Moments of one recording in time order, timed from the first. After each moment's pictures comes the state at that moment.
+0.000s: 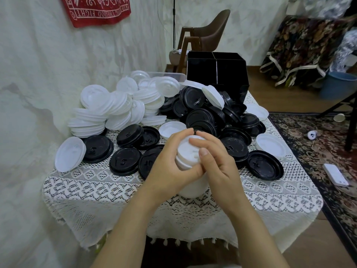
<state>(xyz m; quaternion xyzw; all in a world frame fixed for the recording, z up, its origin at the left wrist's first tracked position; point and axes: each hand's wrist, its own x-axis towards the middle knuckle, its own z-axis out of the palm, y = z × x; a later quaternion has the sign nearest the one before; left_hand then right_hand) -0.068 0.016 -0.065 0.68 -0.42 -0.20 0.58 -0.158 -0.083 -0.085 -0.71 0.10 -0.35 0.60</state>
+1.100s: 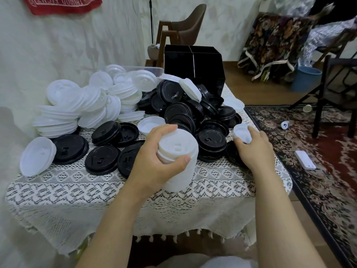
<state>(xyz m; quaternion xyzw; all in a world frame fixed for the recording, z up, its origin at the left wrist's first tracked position) -0.071 0.007 -0.074 0.66 -0.41 -0.20 0.60 -0.206 -0.214 -0.110 -0.78 0.55 -0.20 0.24</state>
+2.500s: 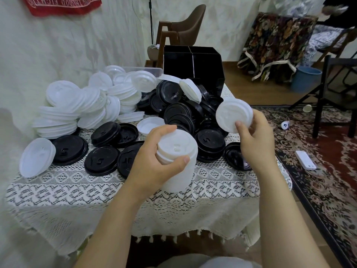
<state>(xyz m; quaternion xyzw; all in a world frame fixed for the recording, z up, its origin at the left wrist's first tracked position) -0.069 0.008 -0.075 0.65 -0.41 -0.22 0.60 -0.203 -0.184 -0.071 -0.75 0.35 -0.42 0.38</state>
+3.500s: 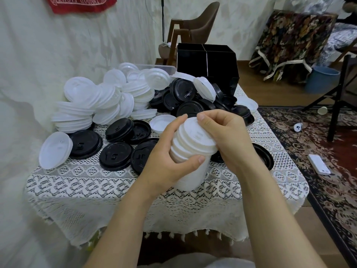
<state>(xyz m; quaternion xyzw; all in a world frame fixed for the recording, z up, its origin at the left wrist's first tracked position) -0.067 0.009 -0.075 0.61 -0.43 -0.24 0.62 -0.151 -0.123 -0.042 -0.65 0.23 -0.32 0.65</state>
